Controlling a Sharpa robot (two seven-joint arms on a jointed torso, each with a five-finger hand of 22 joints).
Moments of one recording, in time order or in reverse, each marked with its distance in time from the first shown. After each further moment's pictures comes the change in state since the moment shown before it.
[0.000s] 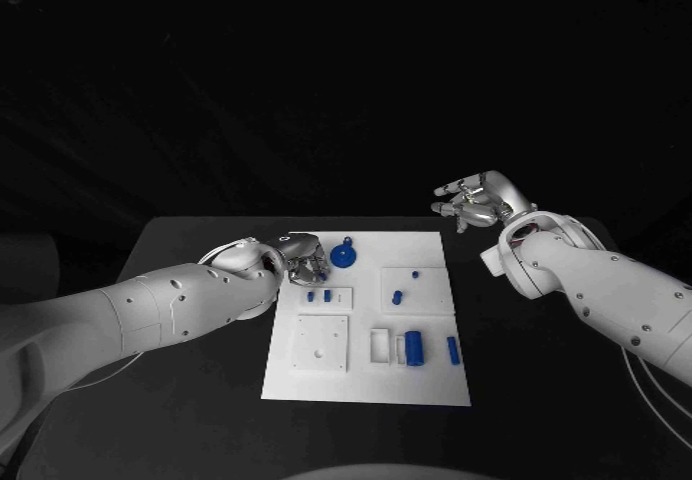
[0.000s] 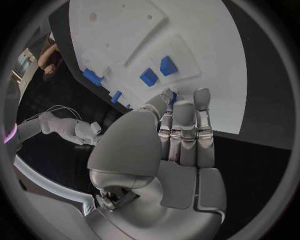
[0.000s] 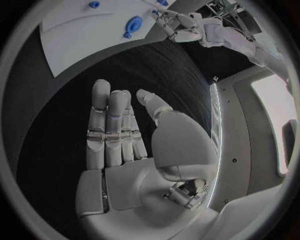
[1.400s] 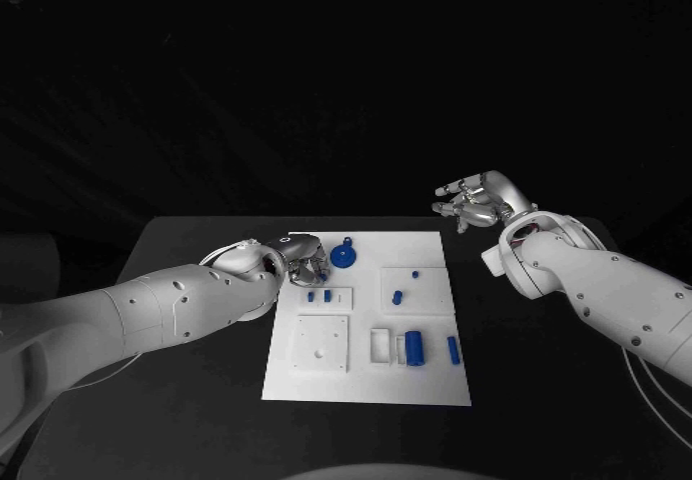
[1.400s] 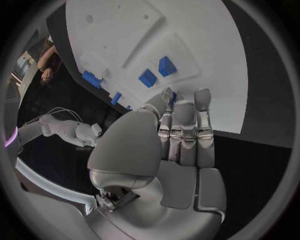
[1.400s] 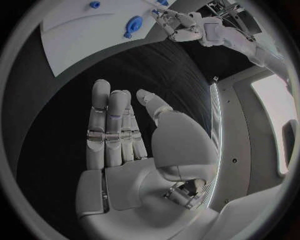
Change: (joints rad) left arm 0.000 0.005 -0.017 -0.006 -0.007 -0.022 0.009; left_hand 0.005 0.004 -0.015 -0.020 0.000 -0.013 0.010 0.007 -0.001 -0.018 0.002 0.005 0.002 -0.003 -0.005 0.000 0.000 -0.002 -0.005 -0.012 0.004 0.000; right arm 0.000 0.000 0.000 -0.001 0.000 0.000 0.000; right_hand 0.000 0.000 0.000 0.000 0.000 0.000 0.000 0.000 0.000 0.000 0.000 0.000 0.000 0.006 0.001 -0.004 0.002 0.000 0.000 0.000 0.000 -0.004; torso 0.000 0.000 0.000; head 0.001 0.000
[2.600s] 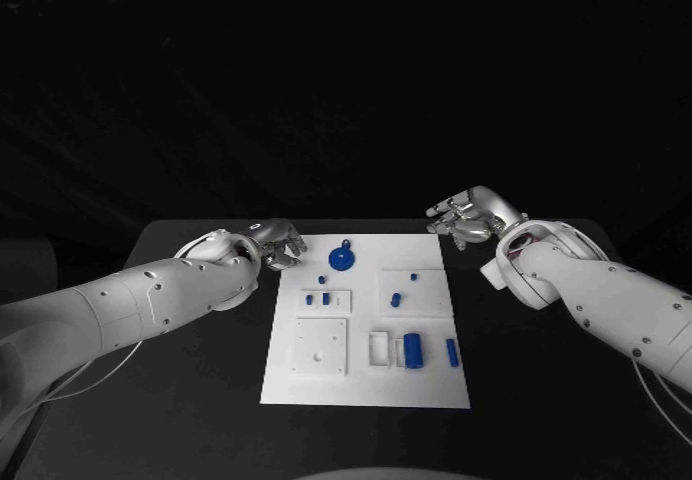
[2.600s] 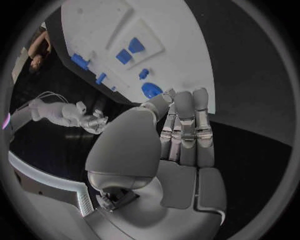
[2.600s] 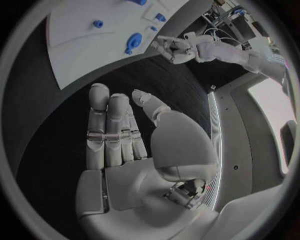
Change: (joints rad) left arm 0.008 -0.046 0.060 -0.059 0.122 -0.042 0.007; left_hand -0.008 -0.098 0.117 0.003 -0.010 -0.139 0.003 0.000 -0.006 -0.114 0.040 0.000 -0.003 -0.039 0.025 -0.141 -0.064 0.027 -0.035 0.023 -0.041 0.001; right arm -0.021 -0.019 0.000 0.029 -0.087 0.120 -0.016; right_hand 0.015 0.007 0.093 -0.056 -0.046 0.040 0.013 0.000 0.000 -0.015 0.040 -0.199 -0.269 0.015 0.009 0.107 -0.011 0.022 0.000 0.007 0.178 0.106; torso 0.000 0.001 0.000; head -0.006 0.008
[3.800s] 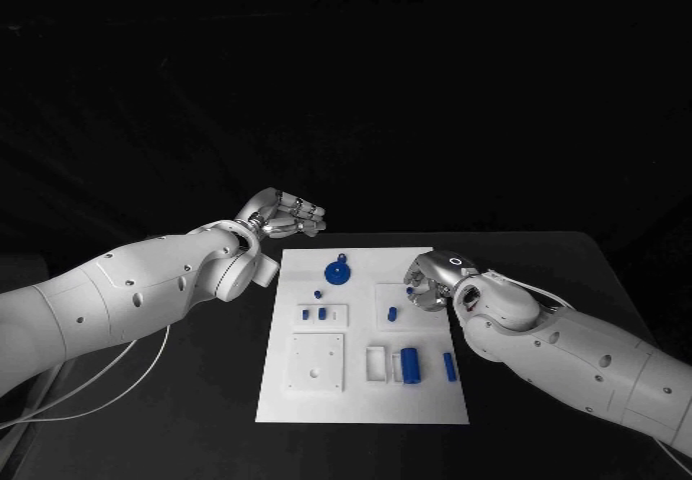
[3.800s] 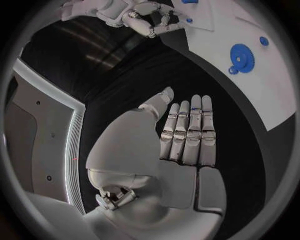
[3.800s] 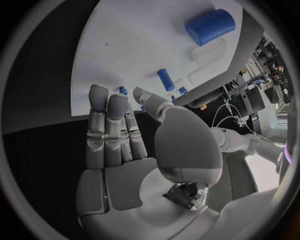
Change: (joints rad) left arm 0.083 -0.068 0.041 0.181 0.796 0.000 0.261; left_hand -0.032 0.061 -0.097 -0.031 -0.017 0.025 0.032 0.000 0.000 -0.042 0.045 0.003 0.000 -0.216 0.134 -0.873 -0.390 -0.039 -0.254 0.127 -0.285 -0.699; right arm -0.035 0.077 -0.146 0.023 -0.604 0.060 -0.254; right_hand 0.010 -0.119 0.232 0.064 -0.265 0.003 -0.012 0.000 0.000 -0.137 0.037 0.000 -0.010 -0.011 0.036 0.109 -0.157 0.018 0.000 0.036 -0.006 -0.022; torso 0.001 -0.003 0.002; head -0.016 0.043
